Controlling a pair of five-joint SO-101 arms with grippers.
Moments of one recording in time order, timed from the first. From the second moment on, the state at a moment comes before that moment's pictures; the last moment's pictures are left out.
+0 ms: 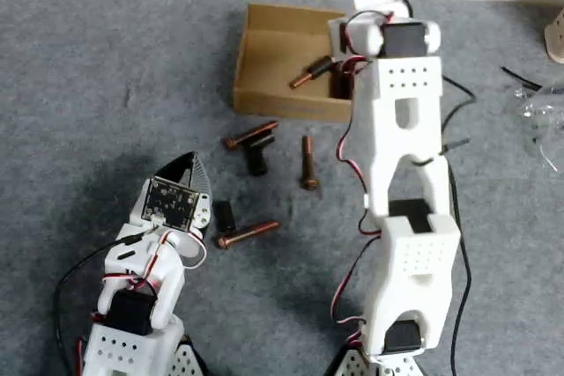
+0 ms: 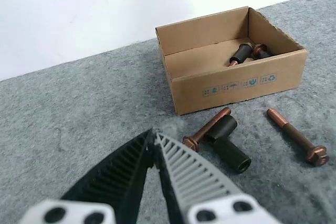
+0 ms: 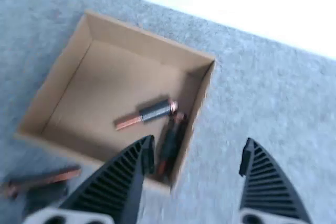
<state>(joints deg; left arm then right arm) 6.8 -103.5 96.0 32.3 -5.9 -11.0 27.4 -55.6 78.6 12.4</state>
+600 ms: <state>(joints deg) 2.9 -103.5 96.0 31.0 -5.9 -15.6 10.9 -40.0 99.8 12.2</state>
